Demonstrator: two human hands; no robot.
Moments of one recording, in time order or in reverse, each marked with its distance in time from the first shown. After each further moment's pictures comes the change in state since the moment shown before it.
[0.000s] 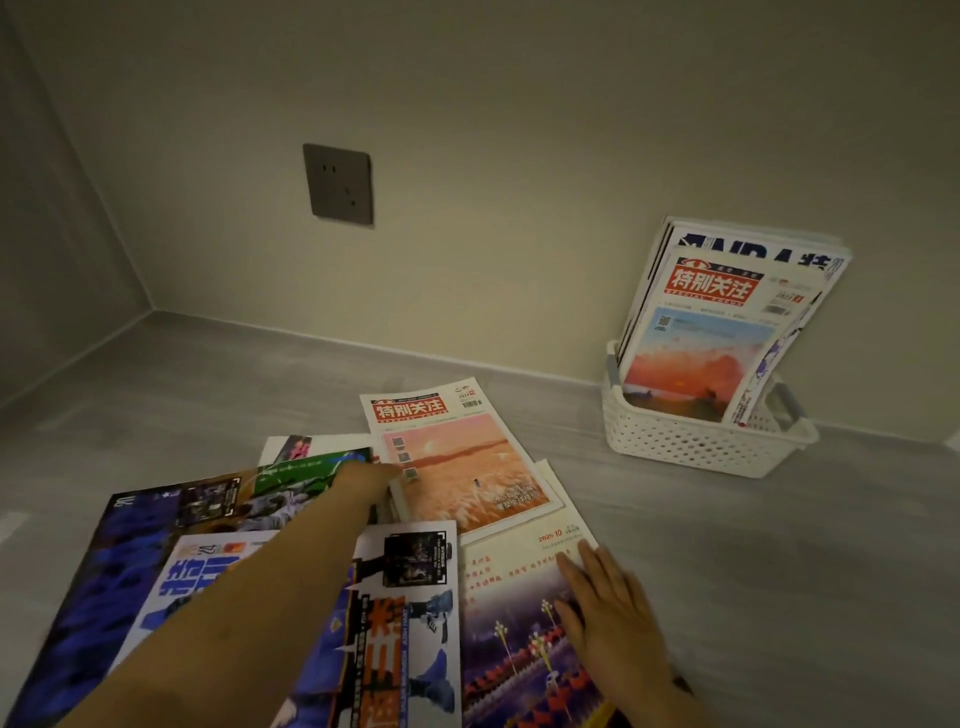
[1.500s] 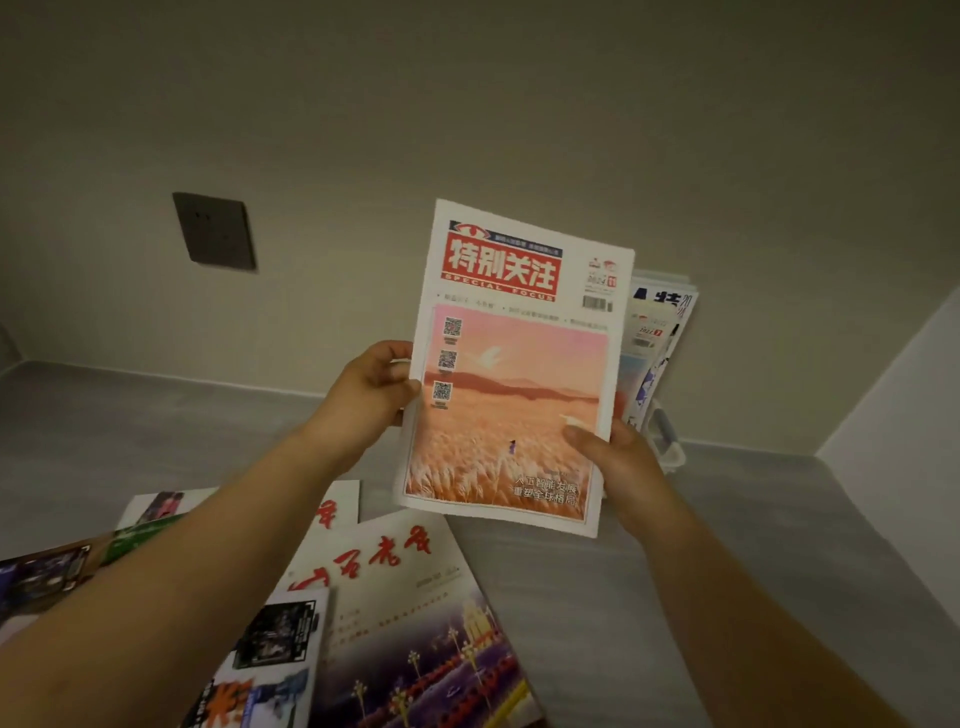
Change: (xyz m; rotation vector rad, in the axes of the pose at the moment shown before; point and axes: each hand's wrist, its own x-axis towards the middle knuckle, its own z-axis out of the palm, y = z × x) left_hand -0.110 0.126 0.088 -0.064 -0.343 0.814; right_hand 0.063 0.097 -0.181 1.313 0.241 0.150
